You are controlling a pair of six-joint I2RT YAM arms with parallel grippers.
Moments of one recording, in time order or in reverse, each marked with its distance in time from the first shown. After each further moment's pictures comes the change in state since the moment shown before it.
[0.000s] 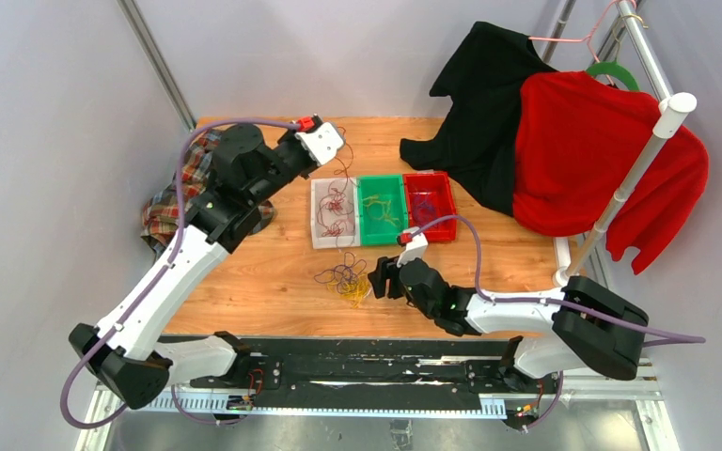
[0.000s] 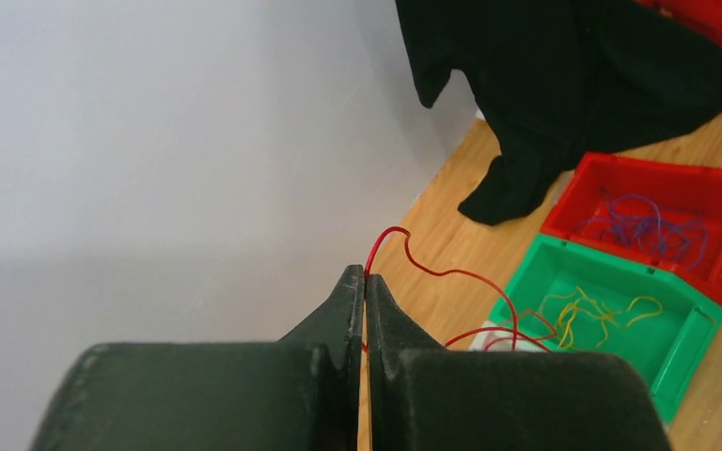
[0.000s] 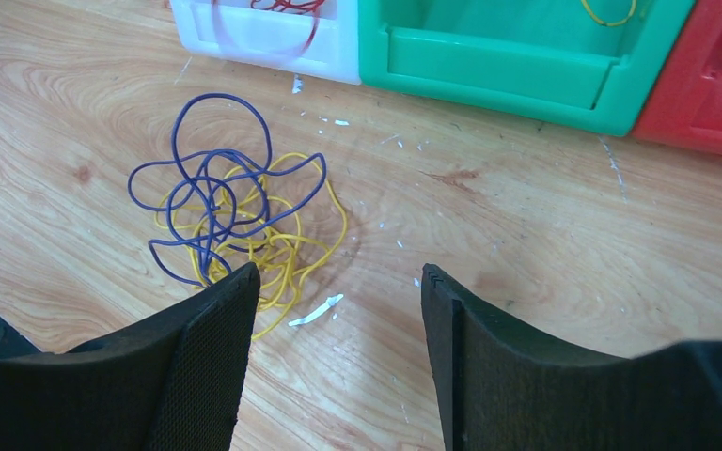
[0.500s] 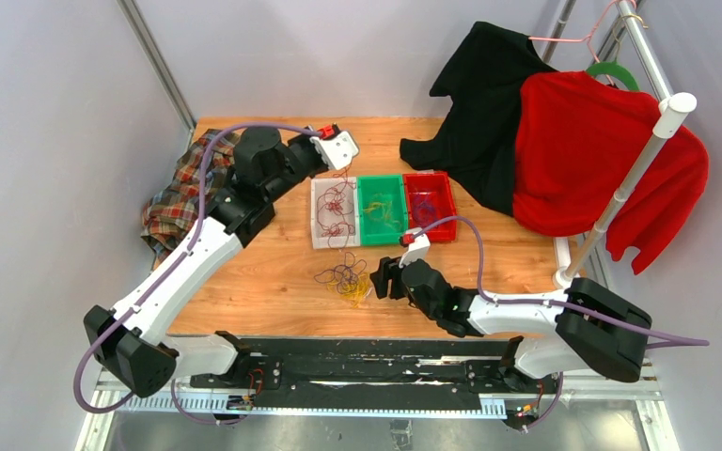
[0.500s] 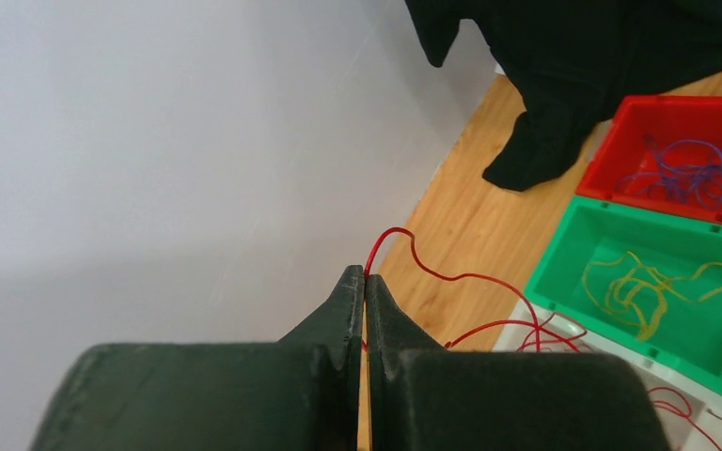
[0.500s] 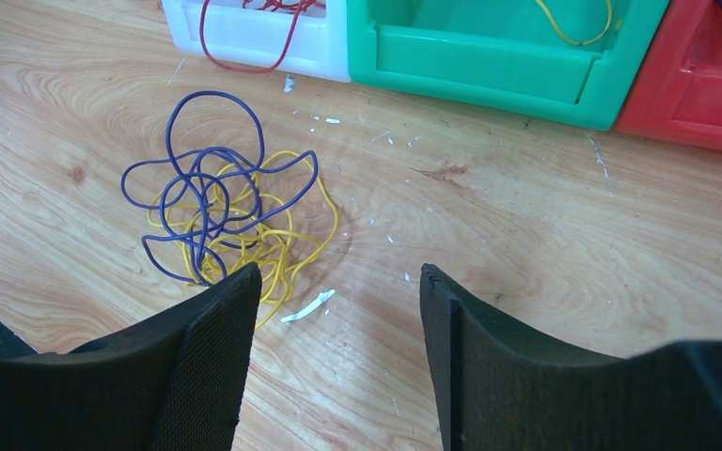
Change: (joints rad) left arm 0.005 0.064 -0.085 0.069 -0.021 0.135; right arm -0.001 -0.026 -0.021 -0.004 0.014 0.001
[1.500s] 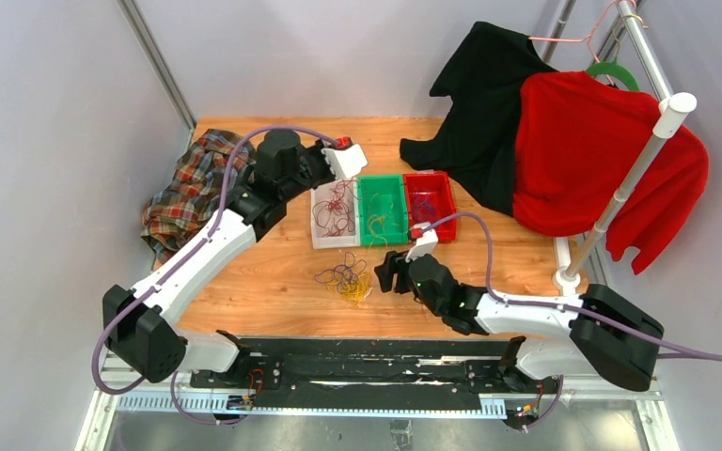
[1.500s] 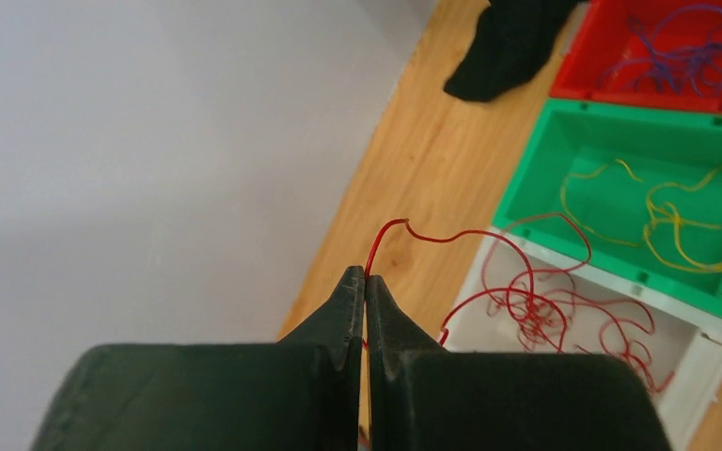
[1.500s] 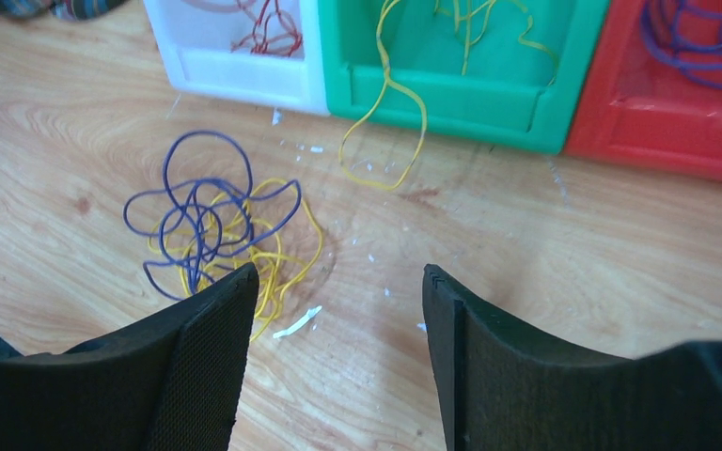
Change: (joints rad) left arm 0.023 0.098 -0.029 -0.036 -0.013 0.068; right arm -0.032 -0.052 0.000 -0.034 0.000 -0.003
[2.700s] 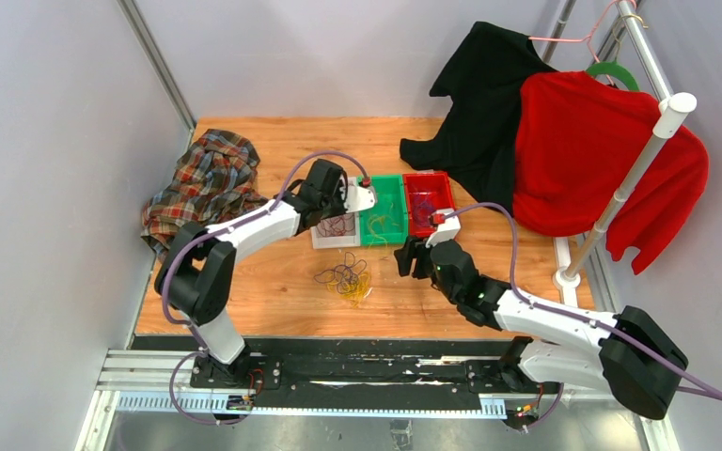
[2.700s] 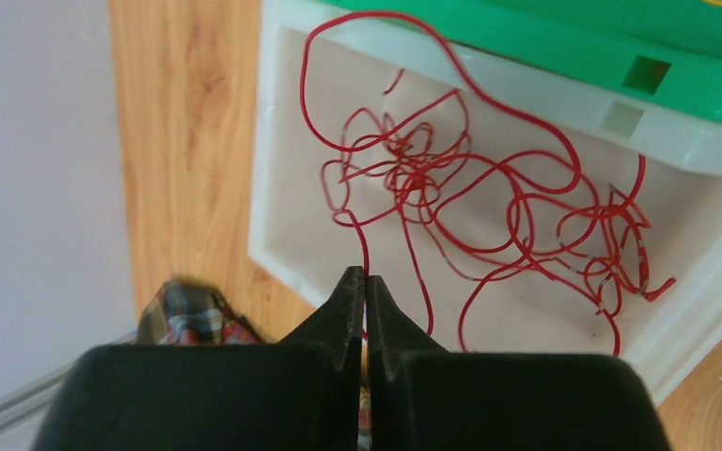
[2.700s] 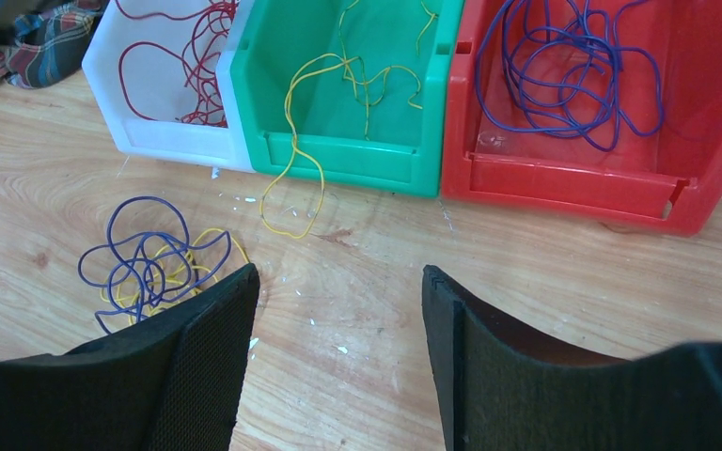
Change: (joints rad) left arm -0.009 0.340 -0.119 -0.070 -0.267 0.071; right arm -0.162 -0.175 0.013 -0.148 -0.034 -0.071
